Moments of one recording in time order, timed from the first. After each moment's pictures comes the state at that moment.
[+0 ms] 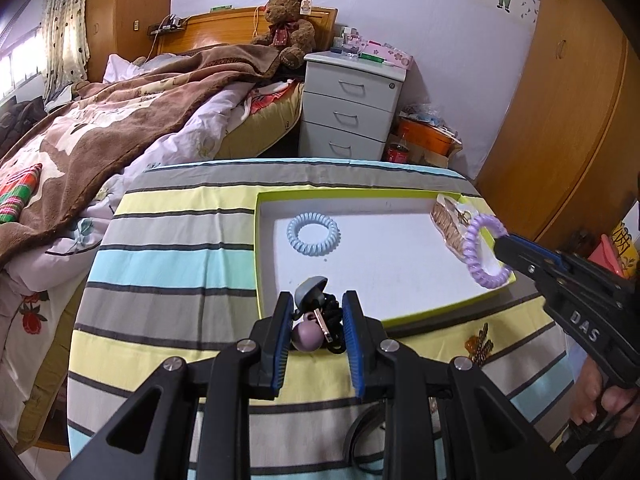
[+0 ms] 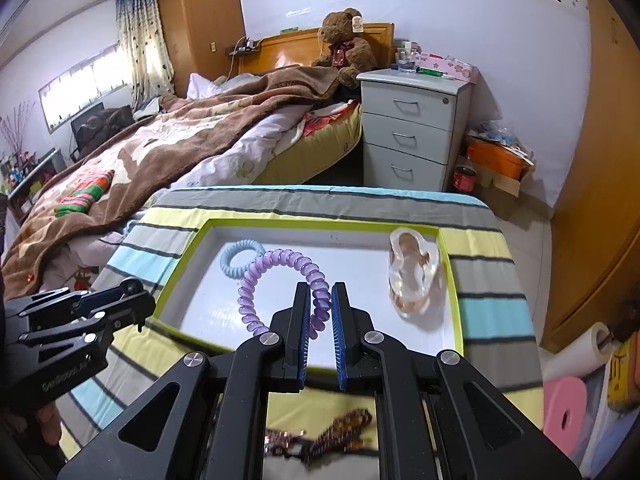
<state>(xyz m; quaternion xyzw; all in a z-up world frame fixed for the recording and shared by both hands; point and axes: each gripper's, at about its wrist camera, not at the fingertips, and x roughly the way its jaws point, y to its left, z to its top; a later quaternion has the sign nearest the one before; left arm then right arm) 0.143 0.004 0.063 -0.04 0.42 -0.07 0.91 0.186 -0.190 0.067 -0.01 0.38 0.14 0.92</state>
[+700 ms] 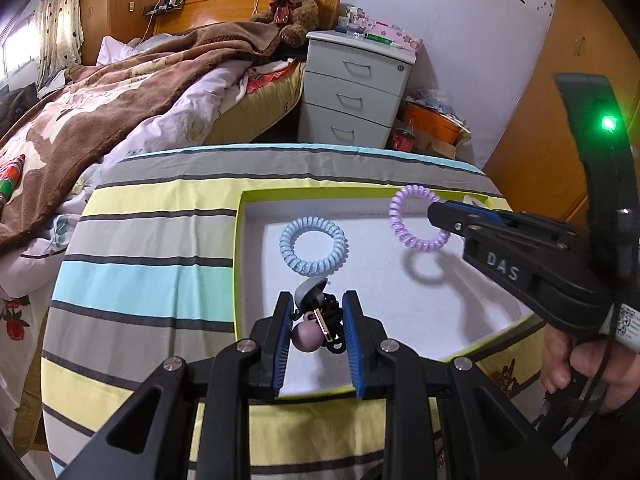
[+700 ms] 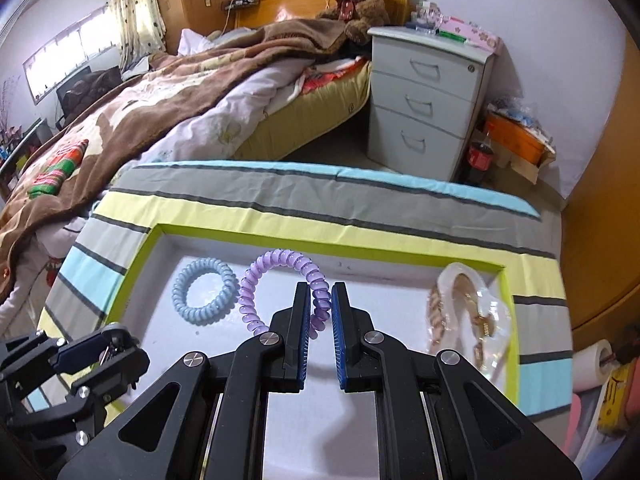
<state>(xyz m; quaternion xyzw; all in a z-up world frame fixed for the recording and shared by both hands) 0.196 -0.004 0.031 -0.05 0.45 -0.07 0.89 0.284 -0.157 0.021 -0.03 0.45 0.13 0.88</state>
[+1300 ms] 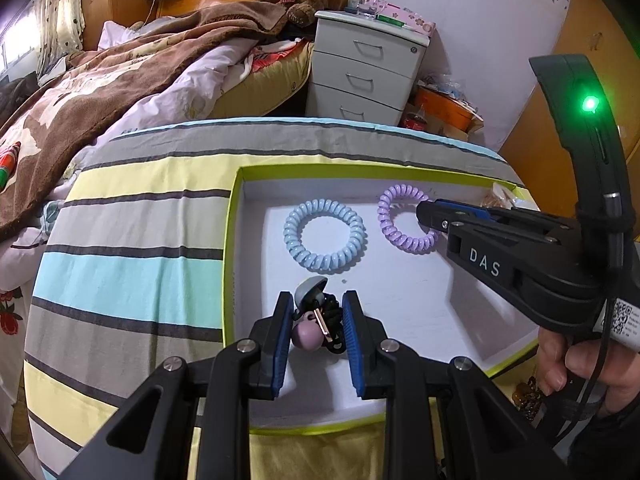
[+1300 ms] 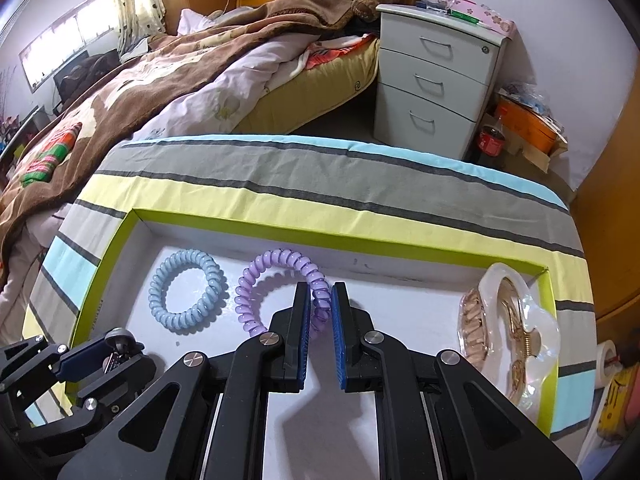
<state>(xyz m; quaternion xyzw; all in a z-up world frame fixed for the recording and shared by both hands) 0.216 -0.007 0.006 -0.05 0.48 -0.06 0.87 0.302 -0.144 -0.005 -0.05 0.48 0.14 0.86</state>
